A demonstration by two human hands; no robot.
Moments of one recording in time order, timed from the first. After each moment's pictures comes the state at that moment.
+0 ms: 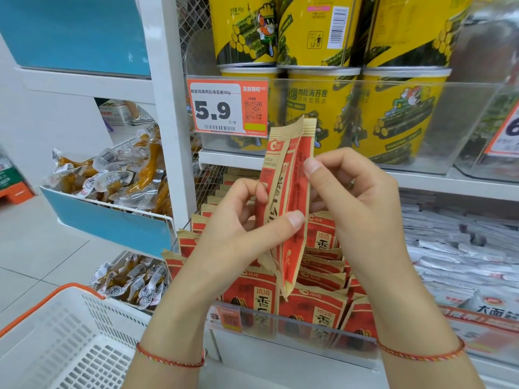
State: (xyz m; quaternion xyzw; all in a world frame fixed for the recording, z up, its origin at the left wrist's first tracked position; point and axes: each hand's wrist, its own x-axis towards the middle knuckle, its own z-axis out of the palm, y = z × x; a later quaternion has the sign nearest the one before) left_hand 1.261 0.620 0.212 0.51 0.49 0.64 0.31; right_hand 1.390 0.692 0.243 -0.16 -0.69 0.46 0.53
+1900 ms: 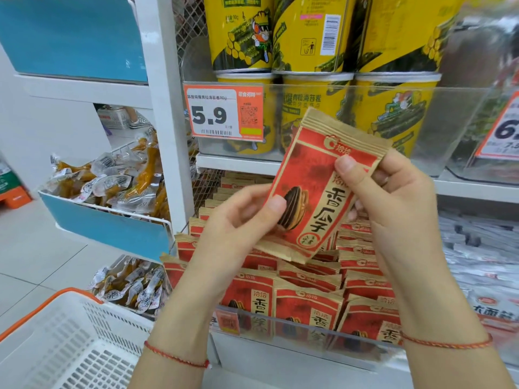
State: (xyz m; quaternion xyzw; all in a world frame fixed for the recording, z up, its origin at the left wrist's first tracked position) left_hand 1.272 0.619 0.215 0.48 0.52 0.65 0.29; right_hand 1.415 0.712 0.244 -0.19 -0.63 0.49 0.57
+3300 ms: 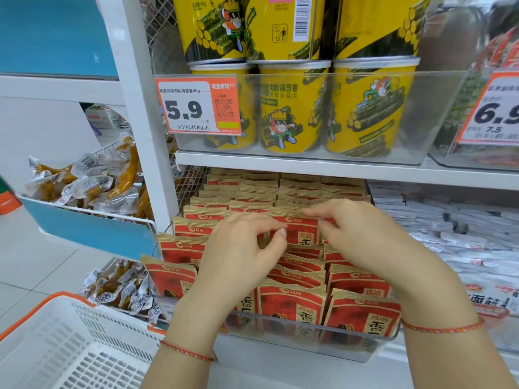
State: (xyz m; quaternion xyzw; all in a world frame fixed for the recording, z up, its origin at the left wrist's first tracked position) left_hand 1.280 0.645 0.187 0.58 0.74 0.34 0.03; right_hand 1.430 0.737 0.224 -0.41 -0.89 0.14 0.12
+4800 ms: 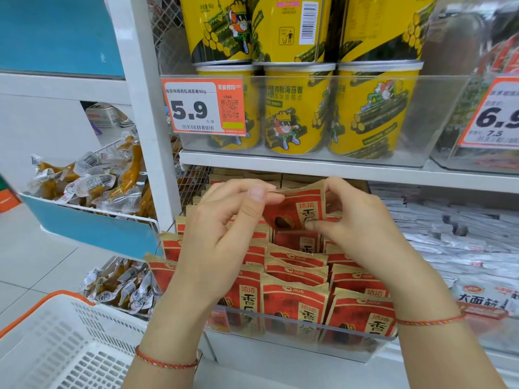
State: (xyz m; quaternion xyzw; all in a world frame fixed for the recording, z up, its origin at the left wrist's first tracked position) left_hand 1.272 0.627 0.209 0.58 0.56 0.59 0.02; right_hand 1.425 0.742 0.214 -0.40 -0.85 0.21 0.28
